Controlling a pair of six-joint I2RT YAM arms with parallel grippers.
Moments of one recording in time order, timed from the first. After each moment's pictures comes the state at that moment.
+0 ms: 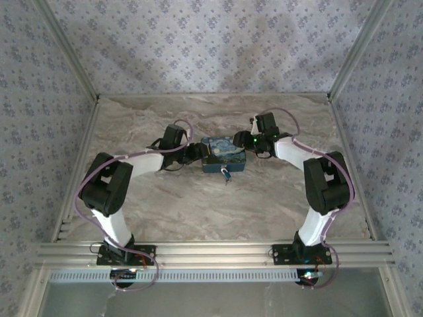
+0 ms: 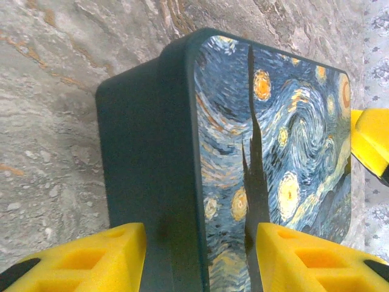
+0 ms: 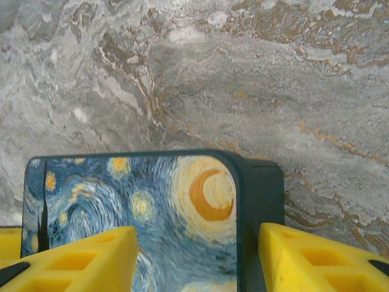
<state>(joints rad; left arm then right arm) -0.48 1.78 0.99 0.04 0.43 -0.77 0.33 1.75 1.11 -0.19 -0.30 0.52</state>
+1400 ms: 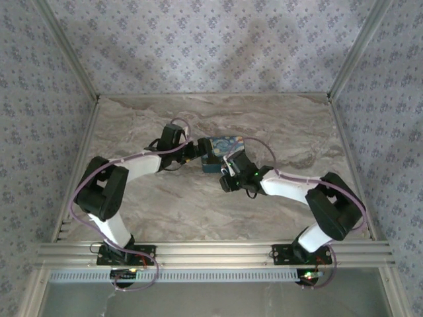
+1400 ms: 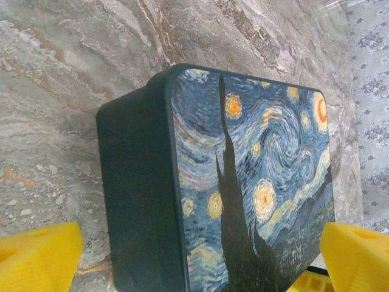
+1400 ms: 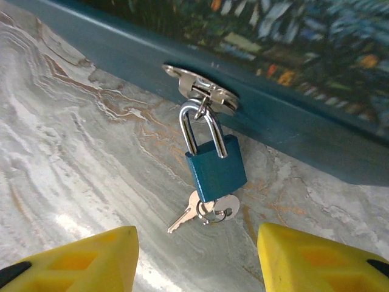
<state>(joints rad) -0.49 1.73 0.97 0.07 0.39 -0.78 0.75 1.56 0.79 -0.20 0.05 0.24</state>
